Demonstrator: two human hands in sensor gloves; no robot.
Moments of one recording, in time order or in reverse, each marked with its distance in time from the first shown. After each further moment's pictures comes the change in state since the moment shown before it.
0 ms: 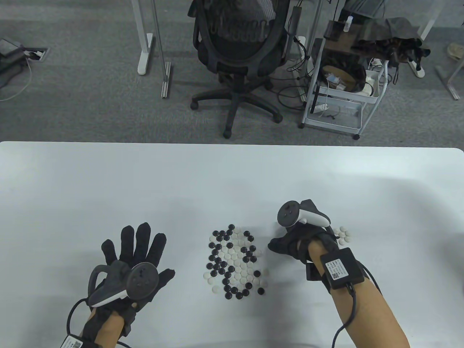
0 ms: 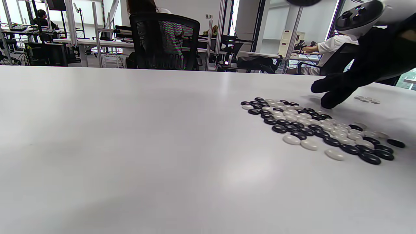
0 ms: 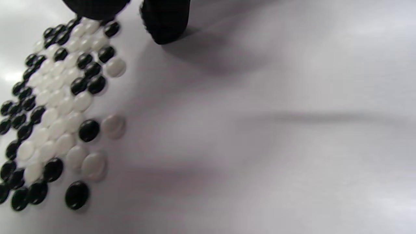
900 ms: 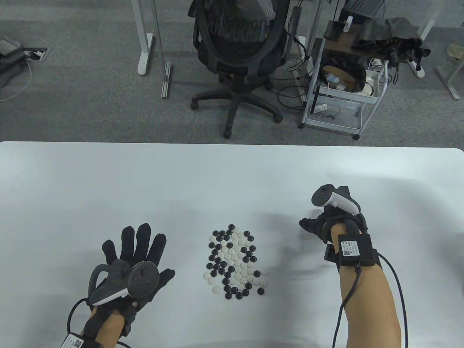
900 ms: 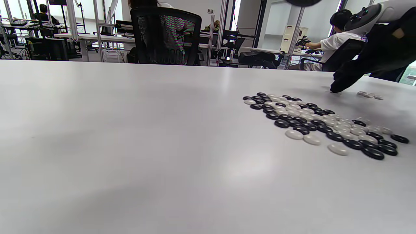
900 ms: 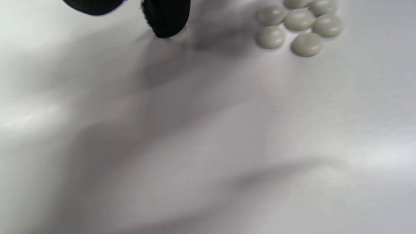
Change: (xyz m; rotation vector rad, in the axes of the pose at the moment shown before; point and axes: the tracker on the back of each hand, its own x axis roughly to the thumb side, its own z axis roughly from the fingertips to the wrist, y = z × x) left_hand -0.002 -0.003 -0.003 -0.020 0.007 0.005; right_hand -0.087 -0.043 0.002 -0.100 0.303 -0.194
